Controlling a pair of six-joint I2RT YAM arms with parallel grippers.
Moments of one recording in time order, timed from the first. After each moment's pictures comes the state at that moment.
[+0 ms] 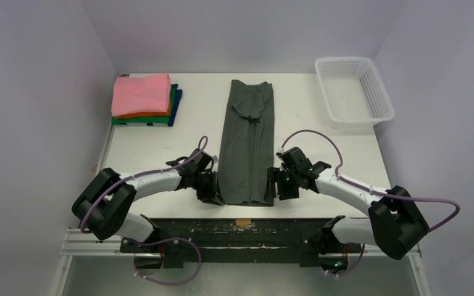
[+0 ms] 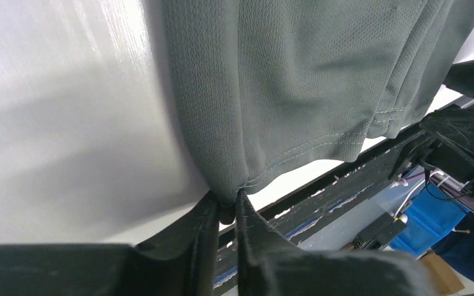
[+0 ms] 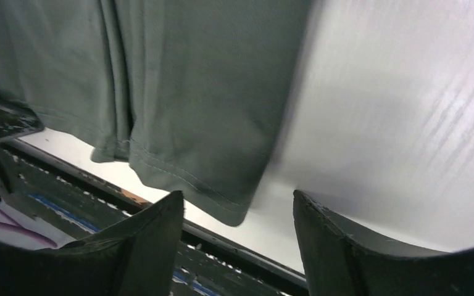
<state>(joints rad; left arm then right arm) -0.66 1.43 0.60 -0.33 0.38 -0.81 0.61 1.25 0.59 -0.48 -0.24 0.59</state>
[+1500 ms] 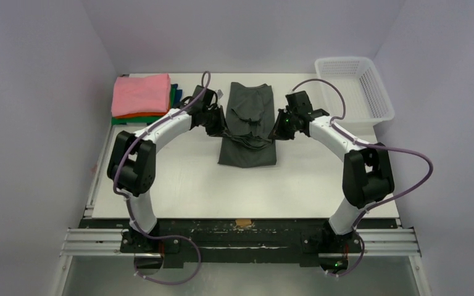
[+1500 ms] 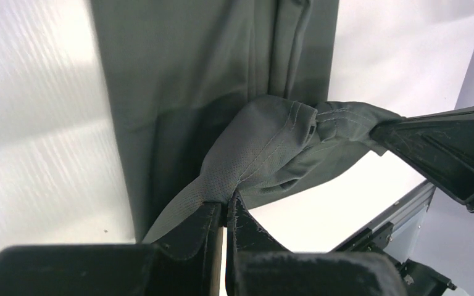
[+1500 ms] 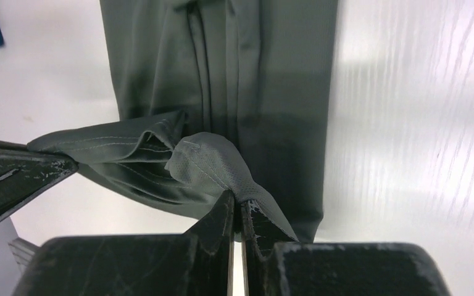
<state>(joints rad) -0.43 1.84 1.39 -0.47 0.35 -0.60 0.34 1.67 1.21 -0.48 -0.19 0.61</state>
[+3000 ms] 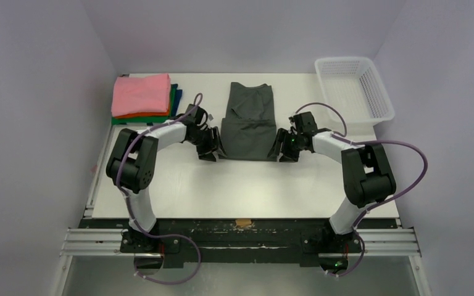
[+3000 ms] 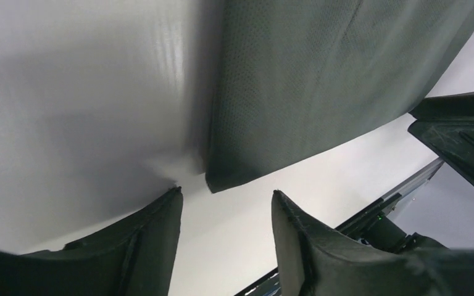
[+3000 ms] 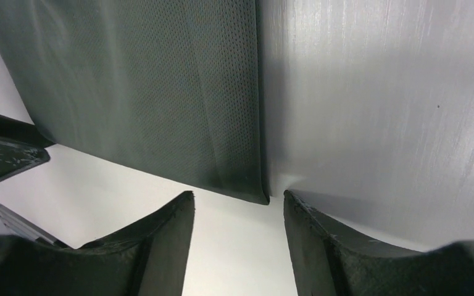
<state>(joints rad) -0.34 1.88 1.17 -0.47 0.47 -0.60 0.26 1.70 0.95 -0.32 -0.34 0.55</state>
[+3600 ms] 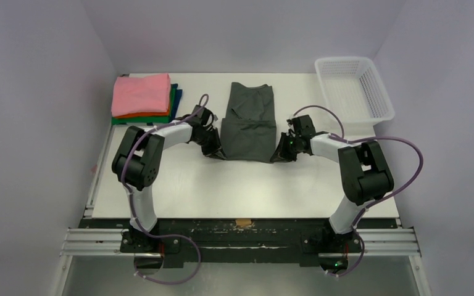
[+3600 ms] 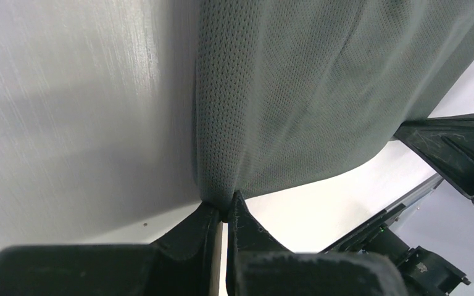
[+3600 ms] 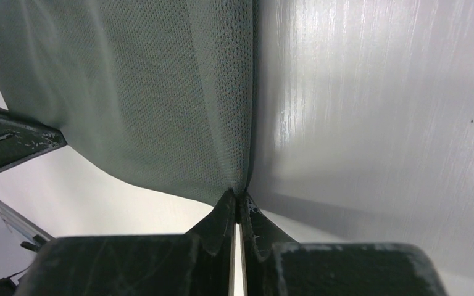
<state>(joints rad) -0.39 1.96 1.23 -0.44 0.44 -0.63 0.27 1.73 0.91 -0.23 -0.36 0.56</state>
